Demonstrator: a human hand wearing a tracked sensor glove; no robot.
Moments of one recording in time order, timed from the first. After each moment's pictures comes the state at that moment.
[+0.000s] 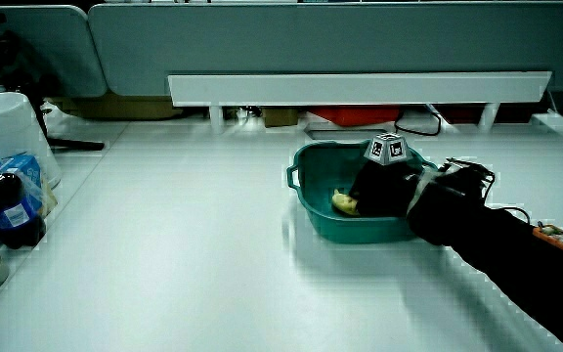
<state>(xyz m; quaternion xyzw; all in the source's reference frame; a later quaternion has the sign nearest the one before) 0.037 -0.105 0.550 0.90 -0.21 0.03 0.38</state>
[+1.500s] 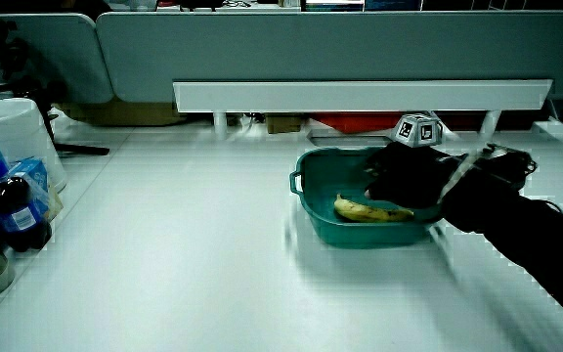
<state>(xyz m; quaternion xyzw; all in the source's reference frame) 0.077 -0.115 0.509 0.92 -0.20 0.08 0.34</state>
